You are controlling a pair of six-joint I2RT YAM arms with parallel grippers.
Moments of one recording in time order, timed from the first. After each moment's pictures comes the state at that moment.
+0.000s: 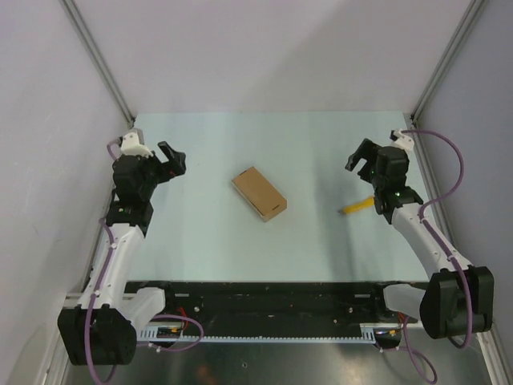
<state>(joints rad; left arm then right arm) 0.02 0.98 0.79 -0.03 0.09 -0.35 0.12 1.18 0.83 -0.03 0.18 0.49</state>
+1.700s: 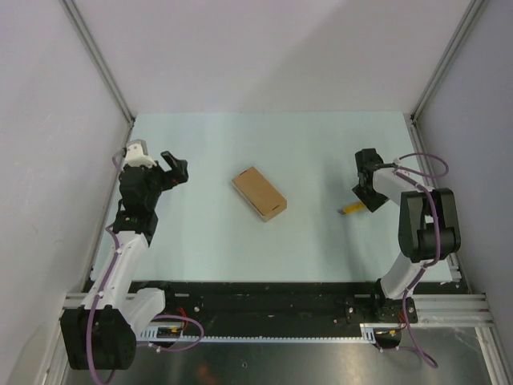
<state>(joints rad) 0.01 0.95 0.65 0.10 0.06 -0.36 0.10 1.72 1.06 -0.58 0.44 1.04</state>
